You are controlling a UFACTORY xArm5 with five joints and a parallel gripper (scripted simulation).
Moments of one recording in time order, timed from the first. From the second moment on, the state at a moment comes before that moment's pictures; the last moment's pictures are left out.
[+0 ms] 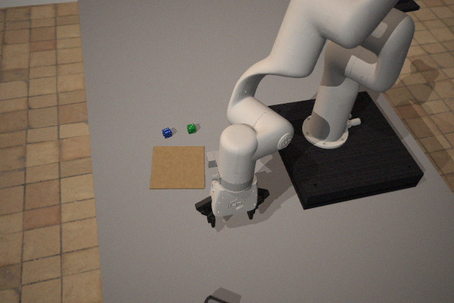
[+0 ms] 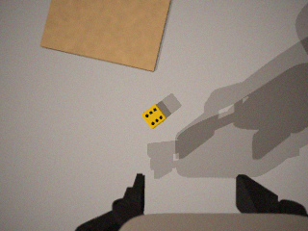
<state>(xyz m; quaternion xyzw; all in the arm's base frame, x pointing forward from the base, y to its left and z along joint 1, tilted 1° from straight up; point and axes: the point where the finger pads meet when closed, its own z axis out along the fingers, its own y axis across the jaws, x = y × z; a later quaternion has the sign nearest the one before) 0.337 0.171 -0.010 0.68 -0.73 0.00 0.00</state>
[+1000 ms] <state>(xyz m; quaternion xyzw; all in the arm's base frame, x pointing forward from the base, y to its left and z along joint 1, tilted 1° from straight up) 0.337 0.171 -0.006 0.68 -0.73 0.00 0.00</state>
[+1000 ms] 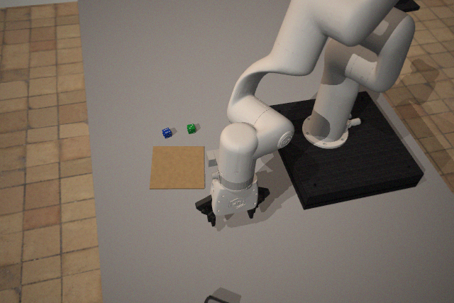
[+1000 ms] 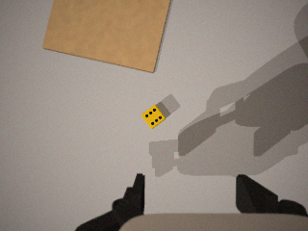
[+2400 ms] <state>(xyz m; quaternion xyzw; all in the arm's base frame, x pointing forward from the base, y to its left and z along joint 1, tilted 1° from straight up) 0.349 0.147 0.096 0.55 -0.84 0.00 0.00</state>
